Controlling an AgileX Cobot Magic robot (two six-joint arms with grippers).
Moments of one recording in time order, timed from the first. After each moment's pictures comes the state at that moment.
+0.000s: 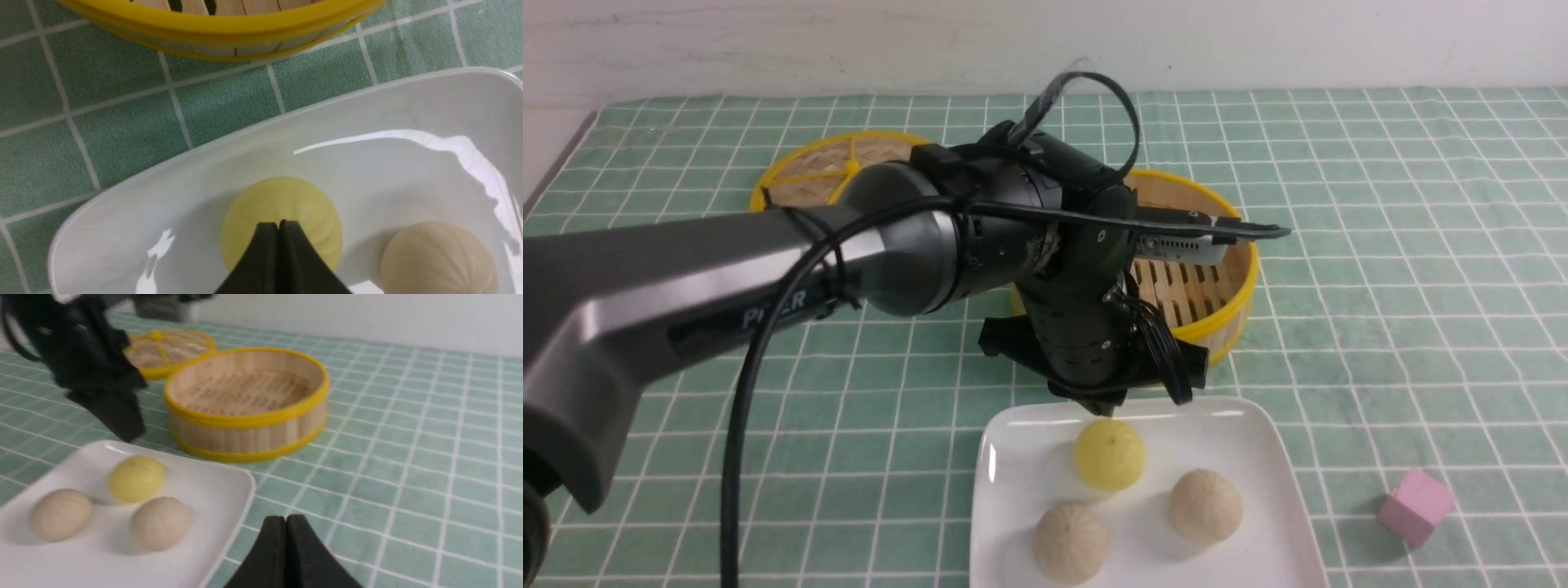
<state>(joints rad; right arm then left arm) 0.42 0.00 -0.17 -0.03 0.46 0.11 -0.78 1.89 -1.46 0.03 0.84 -0.49</state>
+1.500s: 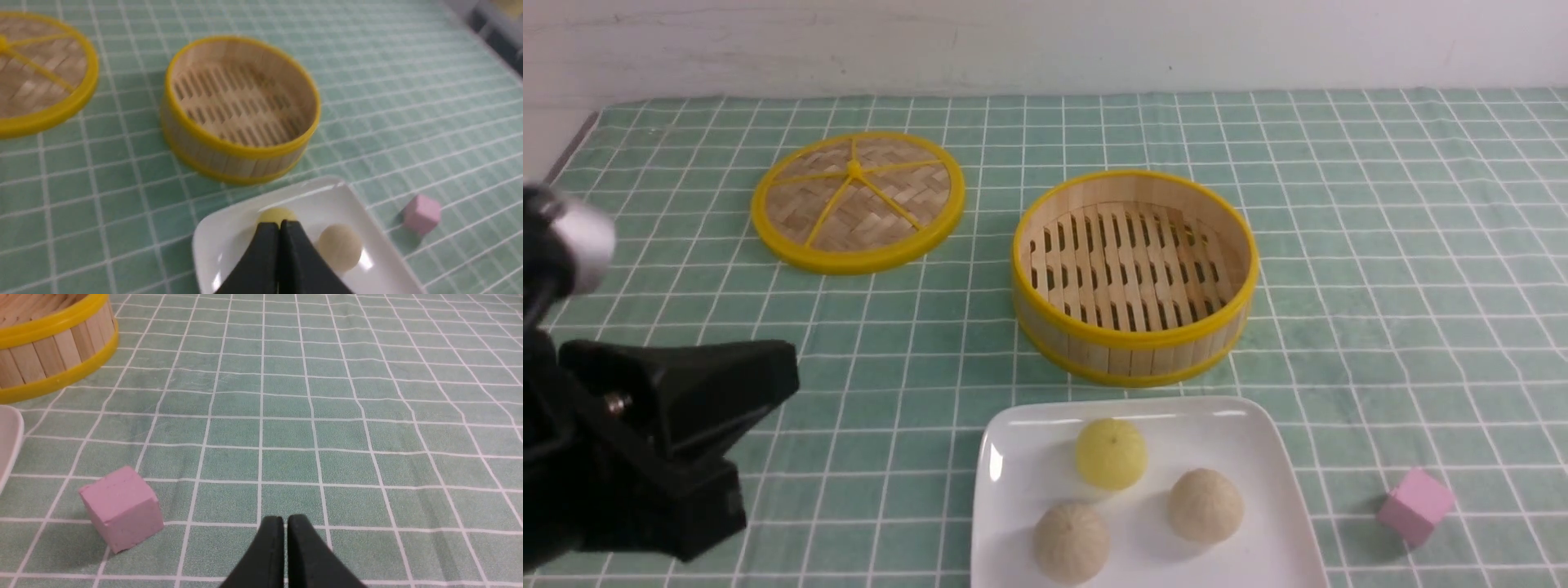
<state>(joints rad) 0.02 -0.01 0.01 -0.11 0.40 0.11 -0.78 0.57 -0.64 0.21 0.40 -0.53</state>
